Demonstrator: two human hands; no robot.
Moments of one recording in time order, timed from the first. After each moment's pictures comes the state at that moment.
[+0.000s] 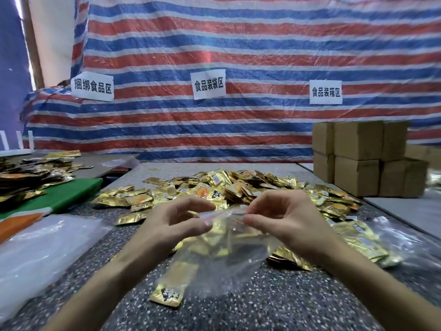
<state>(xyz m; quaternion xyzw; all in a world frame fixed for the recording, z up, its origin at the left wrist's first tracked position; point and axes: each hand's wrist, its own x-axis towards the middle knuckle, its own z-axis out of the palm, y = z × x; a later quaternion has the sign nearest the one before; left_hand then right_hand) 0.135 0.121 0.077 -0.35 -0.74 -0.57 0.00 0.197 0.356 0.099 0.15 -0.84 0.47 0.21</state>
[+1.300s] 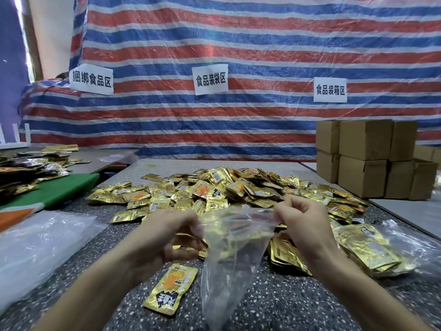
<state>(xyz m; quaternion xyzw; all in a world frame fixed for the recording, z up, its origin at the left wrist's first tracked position) 0.106 0.136 0.067 -0.14 -0.66 -0.71 -0.18 0.158 0.371 0.064 0.00 -0.74 0.60 0.29</state>
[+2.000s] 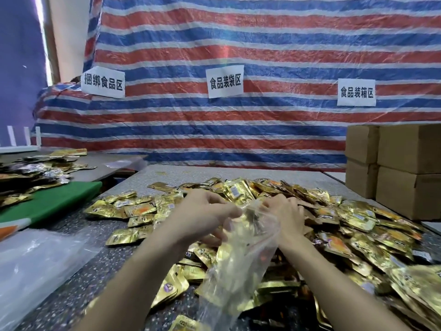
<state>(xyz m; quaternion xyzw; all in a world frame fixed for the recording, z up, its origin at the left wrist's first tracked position) -0.001 0.178 0.090 -0.18 -0.79 -0.59 -0.06 -0.056 0.383 0.029 -0.12 -0.95 0.12 0.27</state>
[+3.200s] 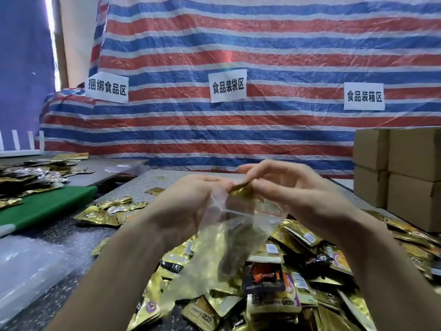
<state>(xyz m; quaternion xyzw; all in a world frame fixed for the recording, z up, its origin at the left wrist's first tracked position) -0.024 0.194 0.112 -0.24 -0.60 -0.74 -0.19 0.013 0.393 0.120 0.29 -0.77 0.56 0.10</state>
